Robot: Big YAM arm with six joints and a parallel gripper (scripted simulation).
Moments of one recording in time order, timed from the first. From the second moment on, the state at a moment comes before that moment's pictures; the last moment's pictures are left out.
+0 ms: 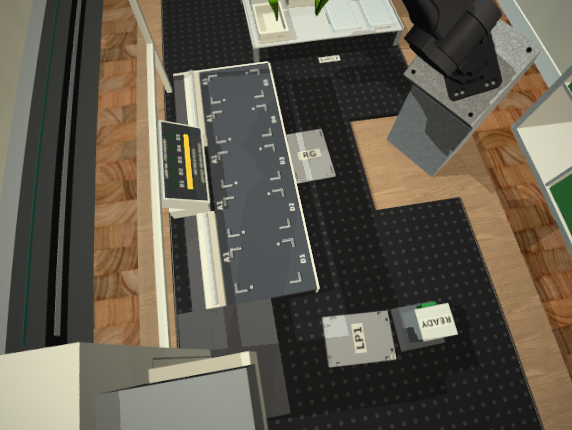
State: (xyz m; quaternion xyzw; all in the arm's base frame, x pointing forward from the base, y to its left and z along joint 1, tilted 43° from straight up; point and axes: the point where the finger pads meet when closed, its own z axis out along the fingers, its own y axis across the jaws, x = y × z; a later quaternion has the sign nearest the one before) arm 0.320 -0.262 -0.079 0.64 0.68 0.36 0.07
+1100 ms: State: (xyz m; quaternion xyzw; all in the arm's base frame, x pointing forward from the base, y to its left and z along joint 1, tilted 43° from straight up) arm 0.254 -0.255 -0.125 0.65 0.67 0.36 0.06
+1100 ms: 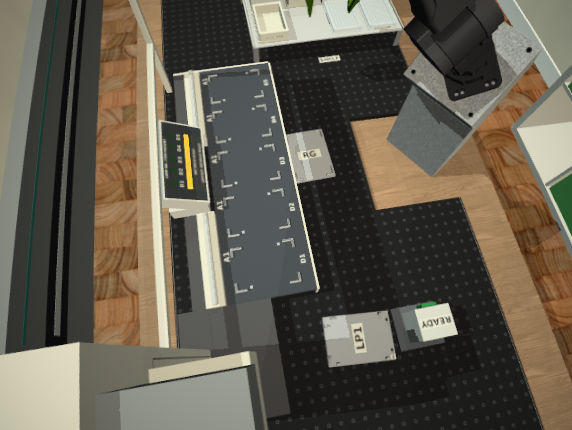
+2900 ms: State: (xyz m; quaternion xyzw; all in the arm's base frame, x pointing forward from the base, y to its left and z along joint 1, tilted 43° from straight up) arm 0.179 -0.246 -0.177 0.64 0.68 0.36 0.07
